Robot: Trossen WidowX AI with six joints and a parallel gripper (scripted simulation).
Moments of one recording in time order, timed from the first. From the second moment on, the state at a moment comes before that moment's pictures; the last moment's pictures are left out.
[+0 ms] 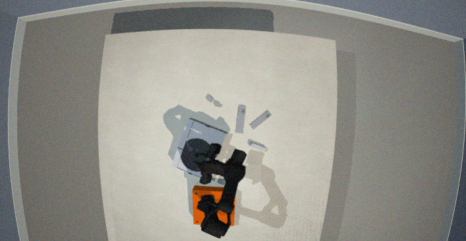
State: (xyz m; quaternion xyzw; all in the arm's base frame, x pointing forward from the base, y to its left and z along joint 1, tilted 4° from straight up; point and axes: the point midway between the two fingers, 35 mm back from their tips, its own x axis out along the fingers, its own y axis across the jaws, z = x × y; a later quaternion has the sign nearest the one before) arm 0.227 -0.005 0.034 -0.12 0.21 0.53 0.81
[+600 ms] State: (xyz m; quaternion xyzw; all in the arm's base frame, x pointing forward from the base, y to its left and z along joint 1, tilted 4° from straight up) arm 0.192 -0.077 0.080 -0.12 0.21 0.53 0.81
